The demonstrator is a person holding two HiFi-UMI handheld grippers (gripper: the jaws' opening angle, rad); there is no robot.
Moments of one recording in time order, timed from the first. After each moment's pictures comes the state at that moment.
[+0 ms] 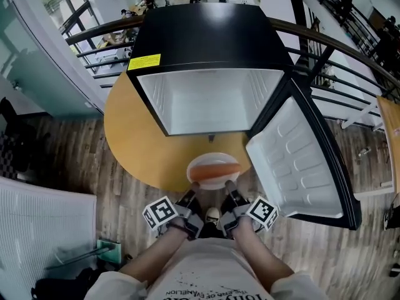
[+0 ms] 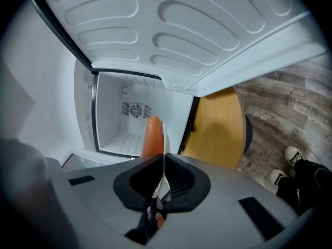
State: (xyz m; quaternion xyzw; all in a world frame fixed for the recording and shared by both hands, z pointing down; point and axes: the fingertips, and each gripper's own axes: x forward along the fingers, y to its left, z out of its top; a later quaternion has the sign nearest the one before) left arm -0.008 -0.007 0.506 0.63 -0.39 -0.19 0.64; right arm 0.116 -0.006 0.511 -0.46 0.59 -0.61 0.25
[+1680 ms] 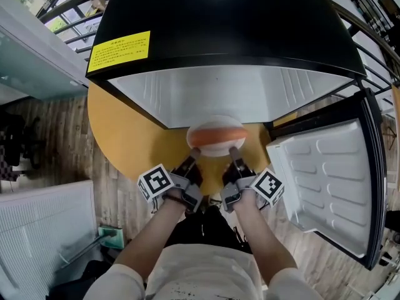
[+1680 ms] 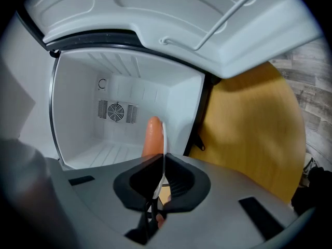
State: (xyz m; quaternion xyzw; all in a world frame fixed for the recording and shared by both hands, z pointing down) left arm -0.036 -0.157 0.573 0.61 -0.36 -0.20 0.67; right arm 0.088 -0.152 0.571 -0.49 0.57 -0.61 0.25
